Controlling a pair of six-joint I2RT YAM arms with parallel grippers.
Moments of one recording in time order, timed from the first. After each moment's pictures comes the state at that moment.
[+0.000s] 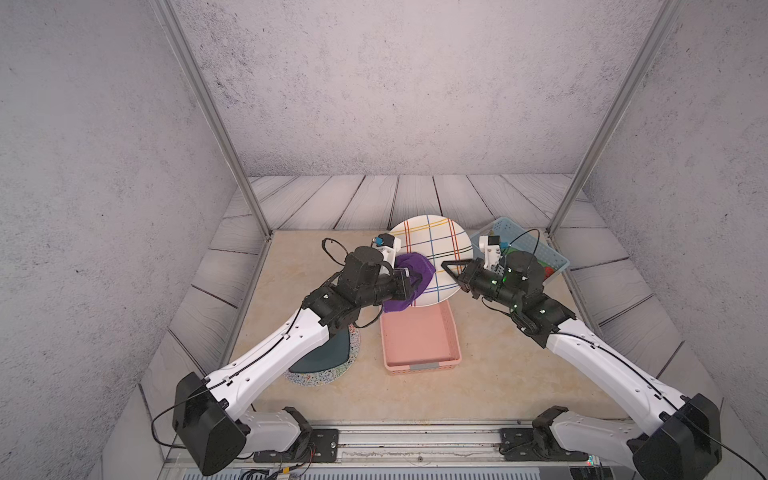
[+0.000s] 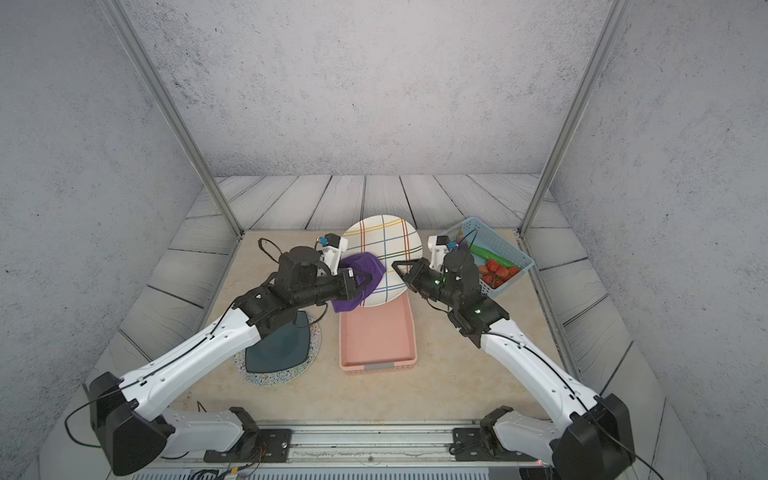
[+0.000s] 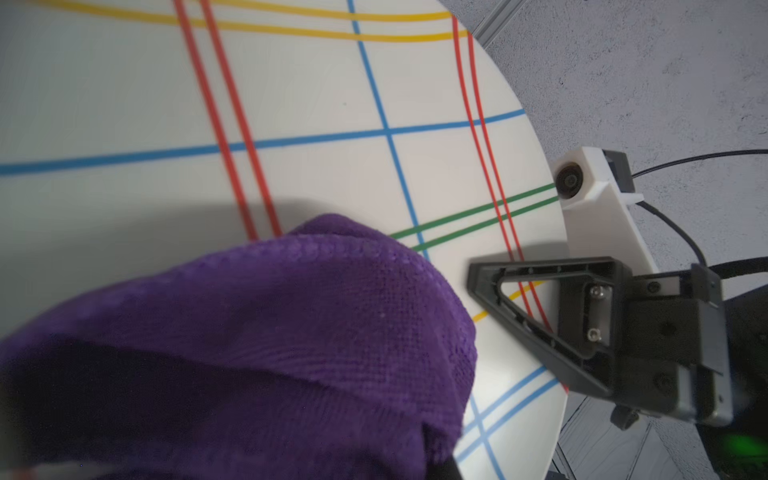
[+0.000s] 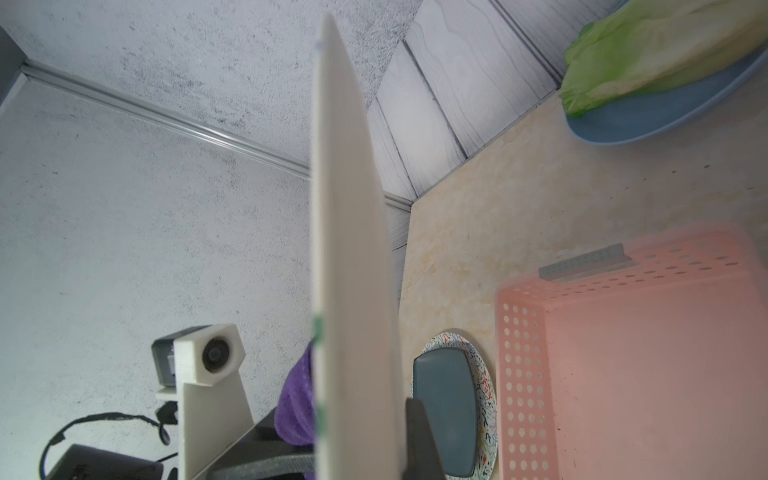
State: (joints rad) left arm -0.73 1.30 1.21 -0.31 0.22 -0.65; right arm 0.55 1.17 0.98 0.01 -0.38 1.11
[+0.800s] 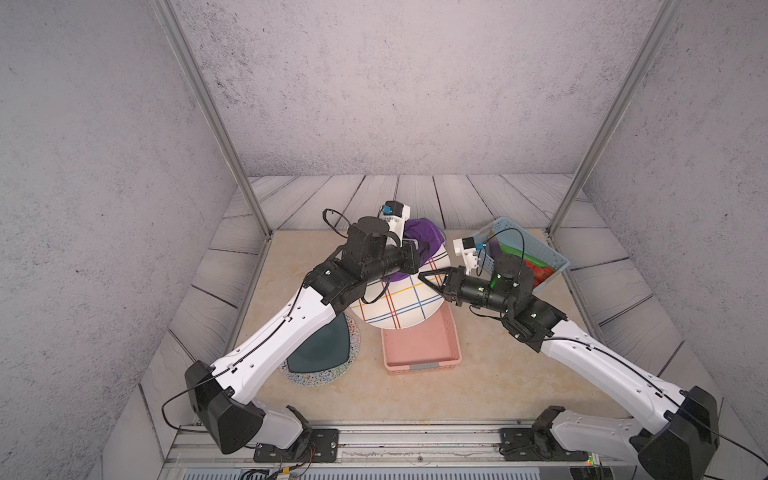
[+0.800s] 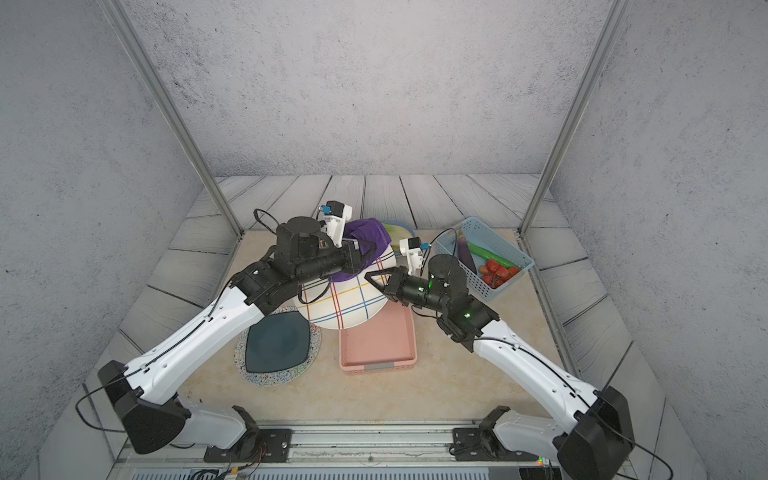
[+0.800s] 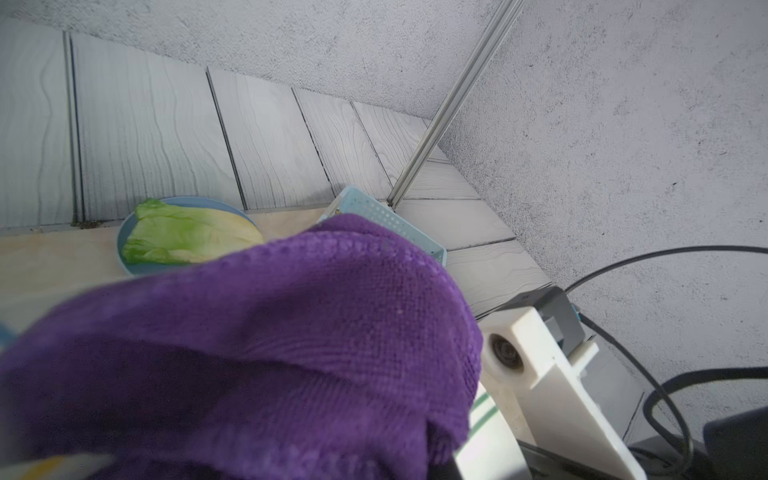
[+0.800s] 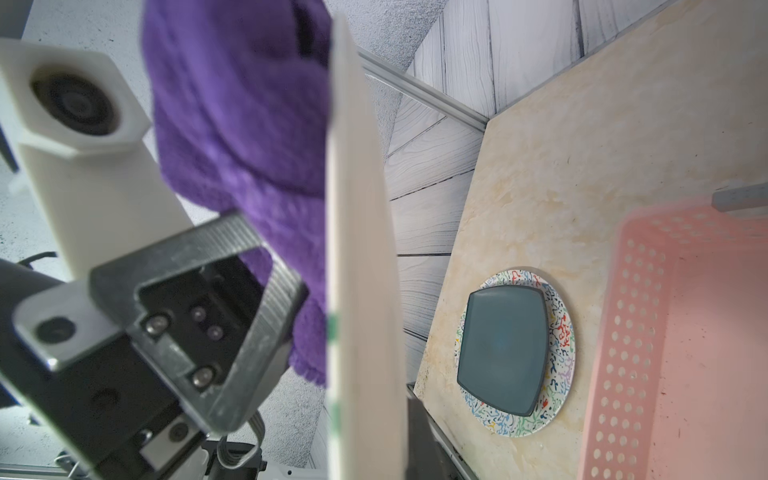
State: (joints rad) left arm -0.72 1.43 1.51 -0.39 0.17 -0.50; right arm 0.67 1.17 1.00 0.06 -0.50 1.10
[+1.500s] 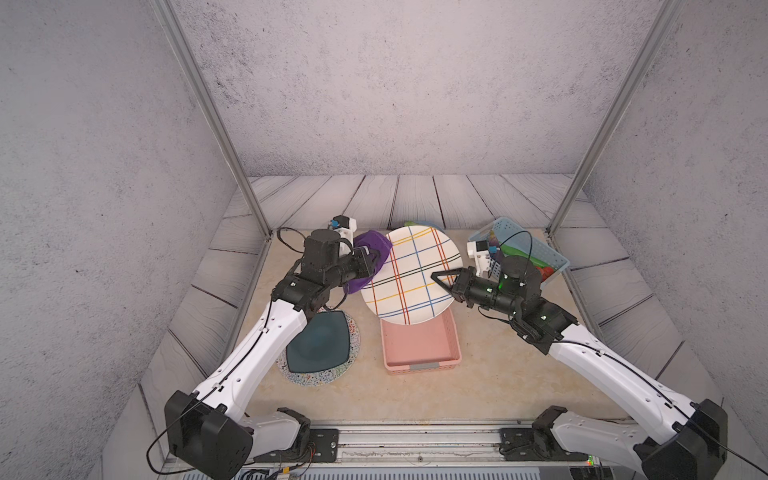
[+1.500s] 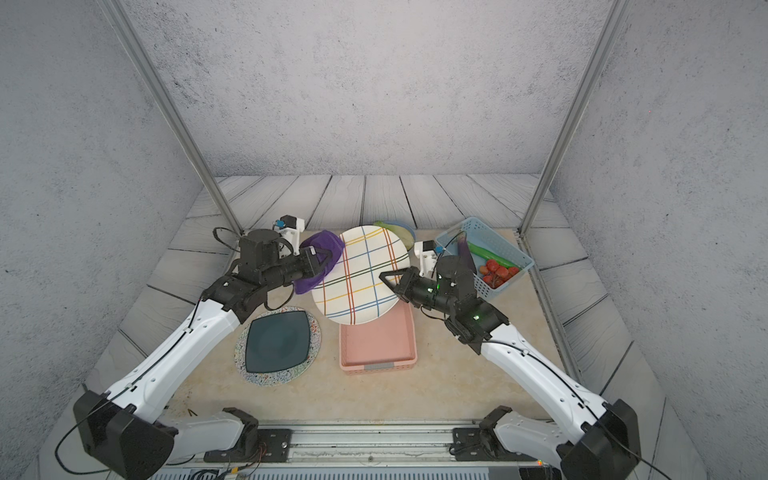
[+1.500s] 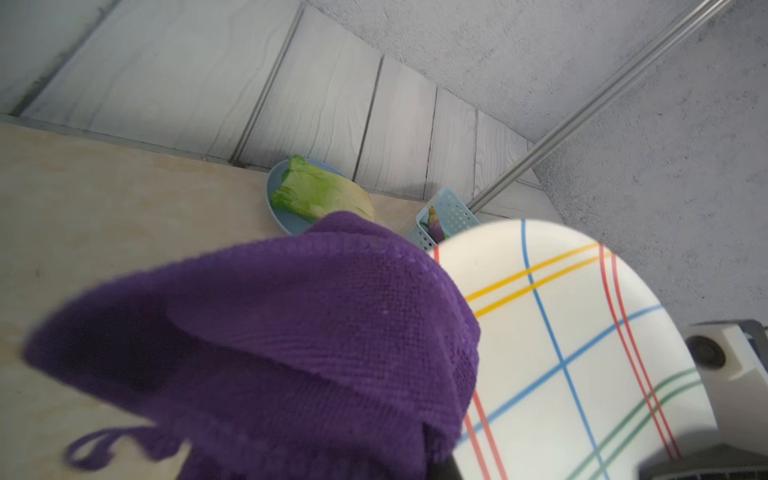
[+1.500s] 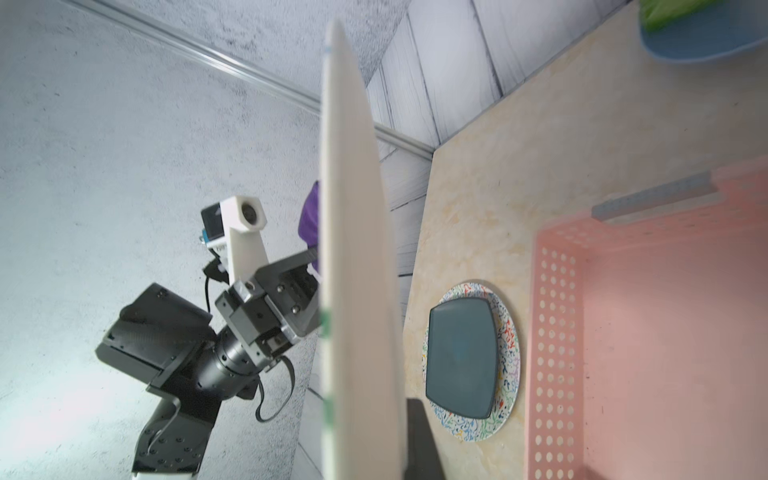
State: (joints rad) left arm -0.47 1.27 1.20 -0.34 0.28 -0.54; right arm 0.59 1.11 0.98 -0.05 -0.41 1.10
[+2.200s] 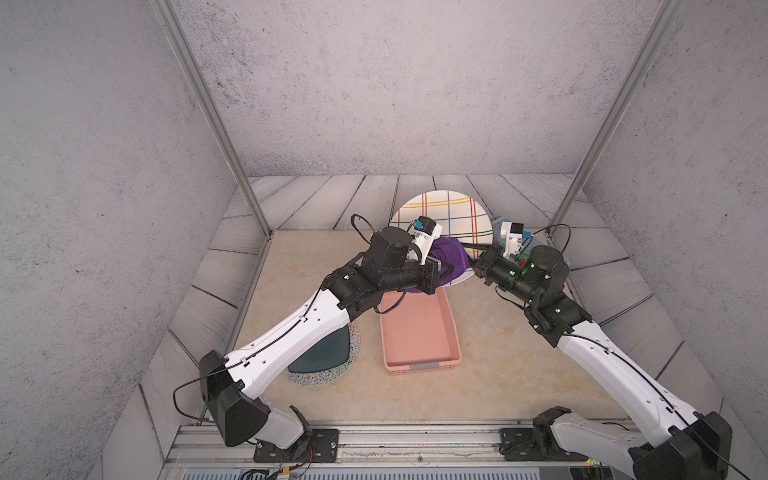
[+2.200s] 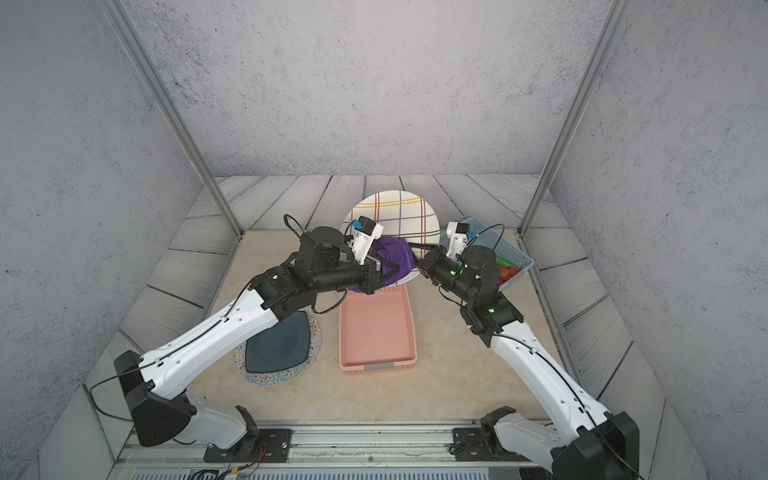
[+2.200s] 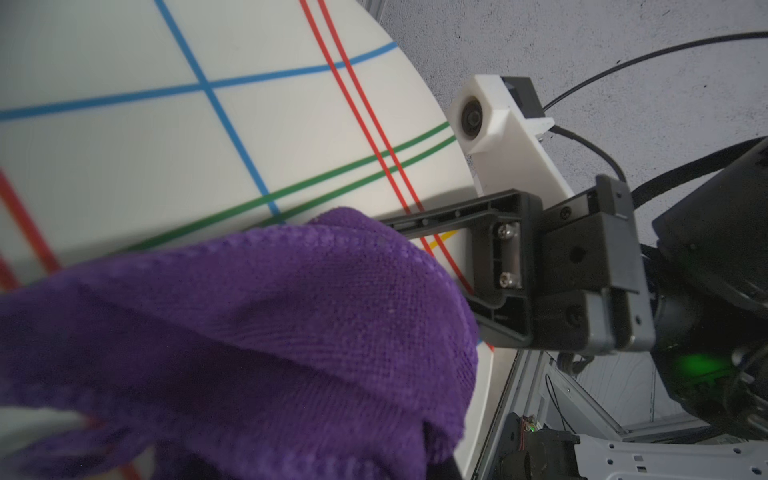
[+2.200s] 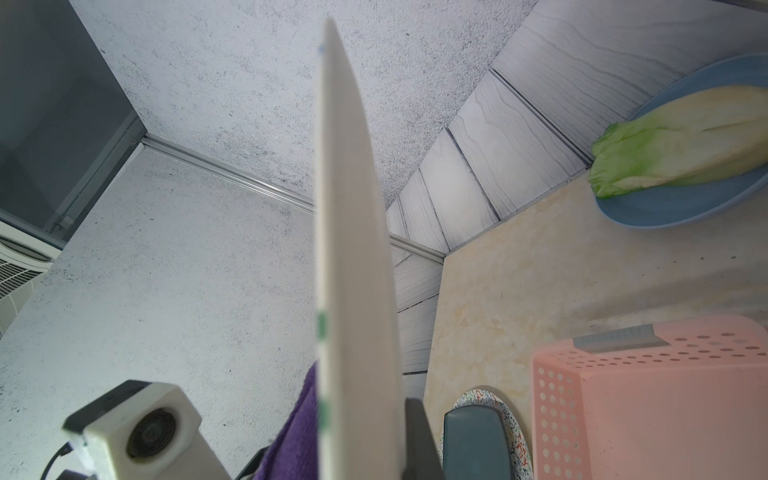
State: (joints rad) left arm -0.82 1.46 1.51 -0.41 0.28 -0.41; right arm 0.42 1.11 0.99 0.11 -0.39 1.17
